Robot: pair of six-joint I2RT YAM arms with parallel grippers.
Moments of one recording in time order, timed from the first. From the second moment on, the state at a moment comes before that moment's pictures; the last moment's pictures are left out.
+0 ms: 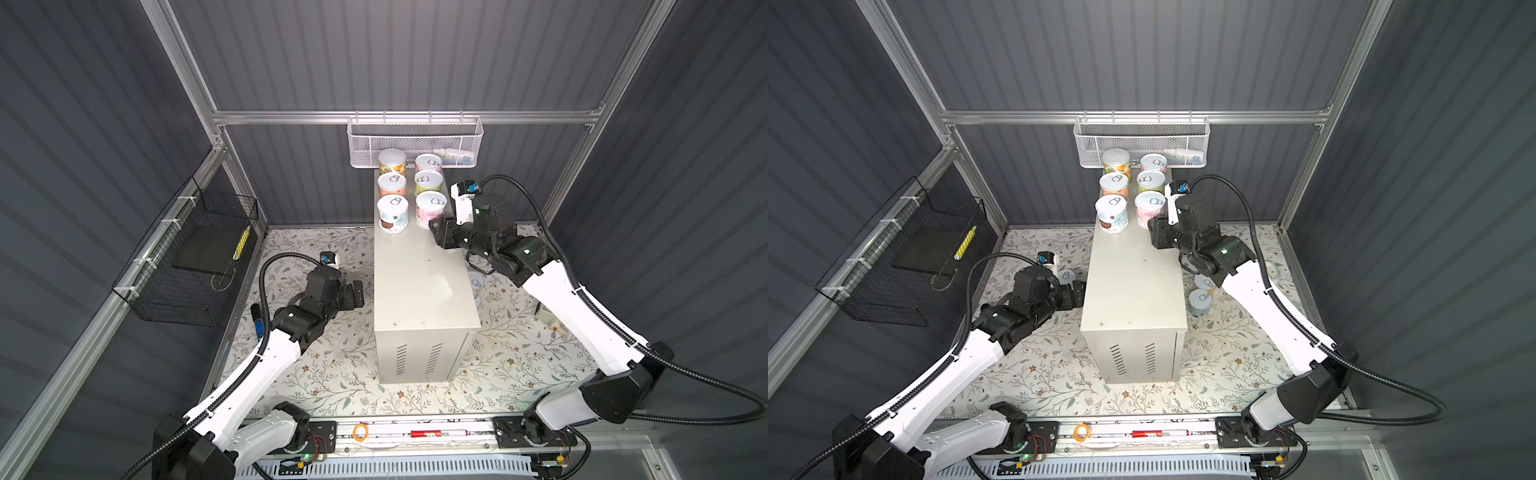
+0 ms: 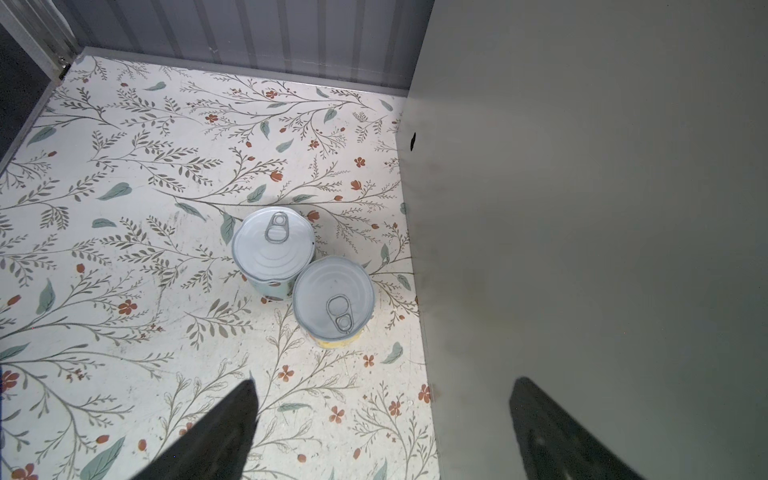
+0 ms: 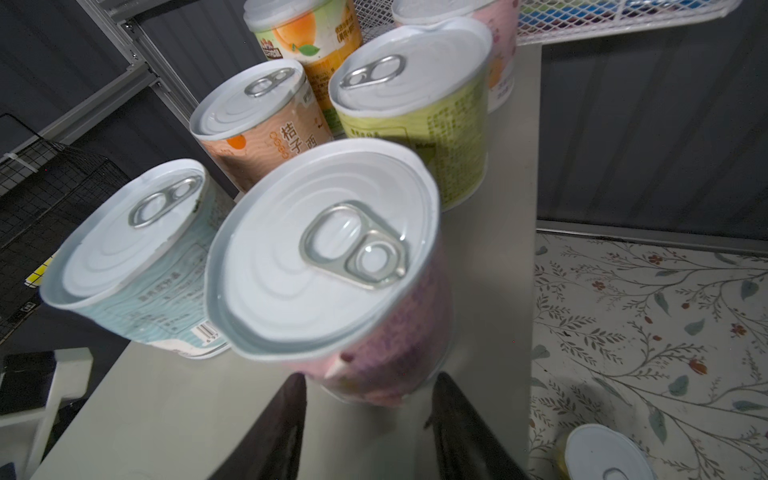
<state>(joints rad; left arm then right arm) -0.50 1.08 0.90 -0.44 -0.19 -0.37 0.58 1.50 1.66 -0.55 0.05 0.33</state>
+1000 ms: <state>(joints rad) -0.50 0.92 1.14 -0.58 -0.34 -0.36 0.58 1.10 1.35 -0.53 0.05 0.38</state>
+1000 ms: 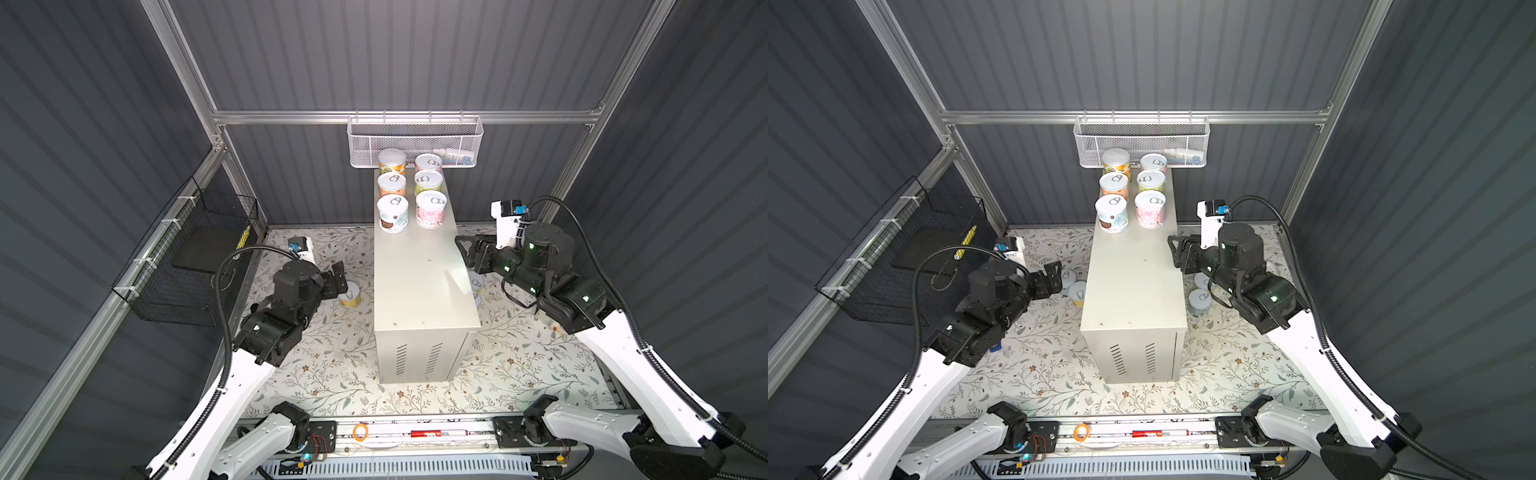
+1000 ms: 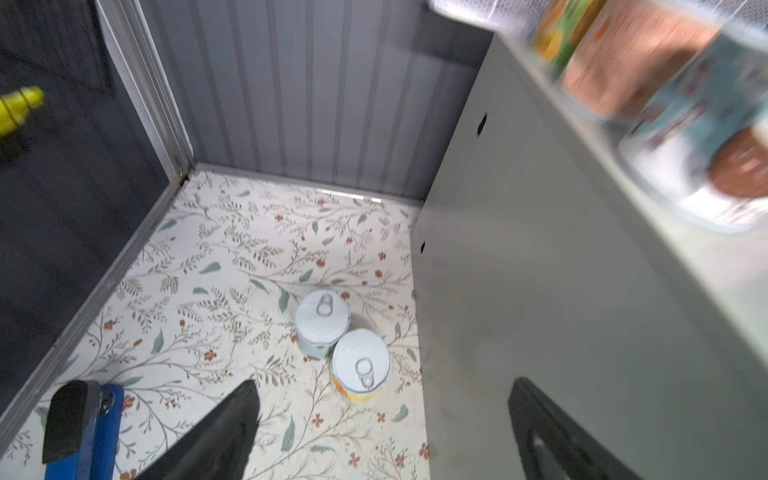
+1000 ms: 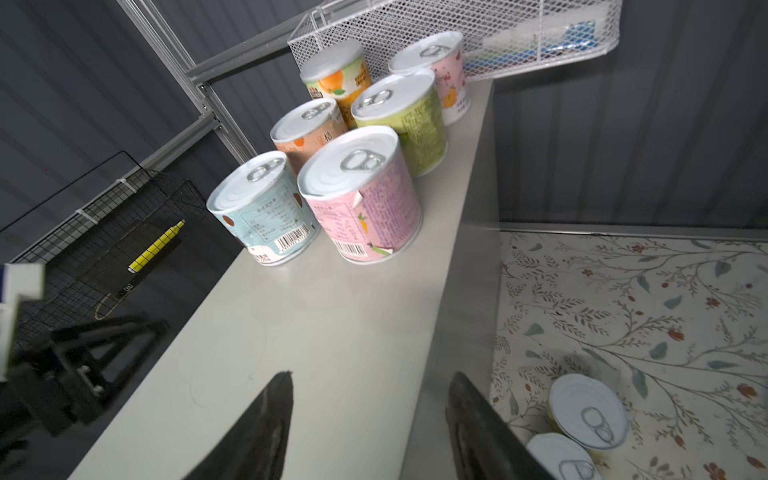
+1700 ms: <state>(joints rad) -0.50 1.12 1.32 -0.52 -0.17 -0.32 0.41 0.79 0.98 -0.64 0.19 0.44</state>
